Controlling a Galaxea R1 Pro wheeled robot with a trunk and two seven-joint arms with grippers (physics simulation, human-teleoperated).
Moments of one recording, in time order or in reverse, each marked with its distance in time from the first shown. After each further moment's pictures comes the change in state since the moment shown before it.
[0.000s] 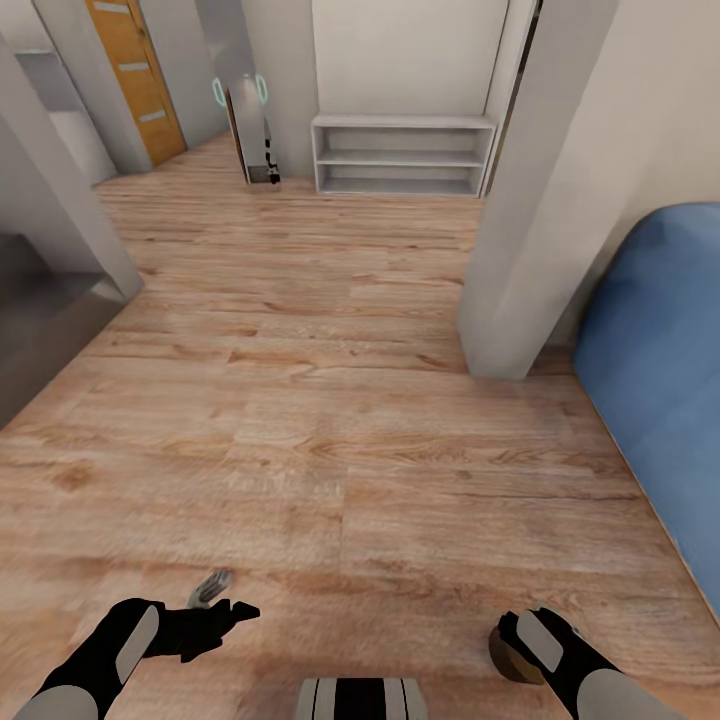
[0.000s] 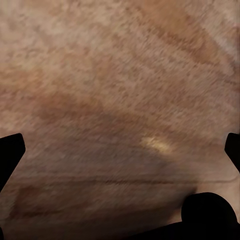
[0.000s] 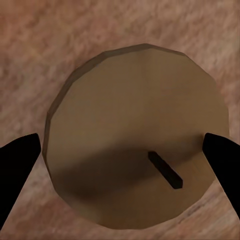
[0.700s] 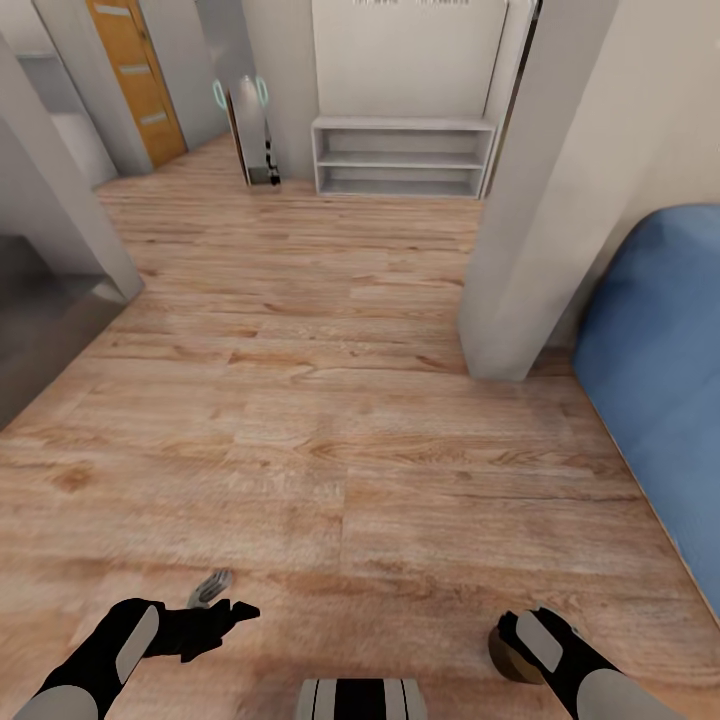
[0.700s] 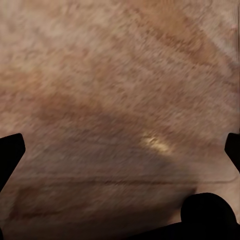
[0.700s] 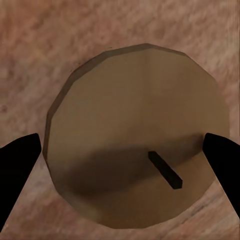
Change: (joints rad) left arm 0.000 0.000 0.001 0.000 0.000 0.000 0.000; right arm 0.000 0.001 0.002 0.000 -0.008 -0.003 0.004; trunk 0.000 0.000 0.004
